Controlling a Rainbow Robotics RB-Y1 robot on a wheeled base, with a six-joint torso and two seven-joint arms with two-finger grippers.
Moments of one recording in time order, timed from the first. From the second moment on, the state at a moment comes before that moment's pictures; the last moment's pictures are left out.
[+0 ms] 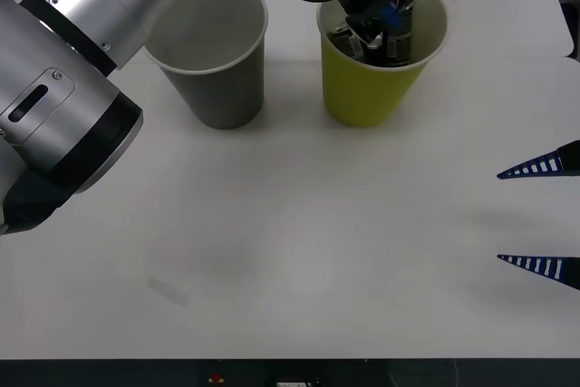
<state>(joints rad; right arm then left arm) 0.26 -1.13 -0.26 -2.01 1.31 -1.13 -0.09 -1.52 0.26 -0.57 -0.80 -1.94 -1.12 1.01</state>
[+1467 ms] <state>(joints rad) 0.26 -1.13 -0.26 -2.01 1.31 -1.13 -0.09 -1.34 0.60 -0.47 -1.25 -1.74 -1.21 0.97</state>
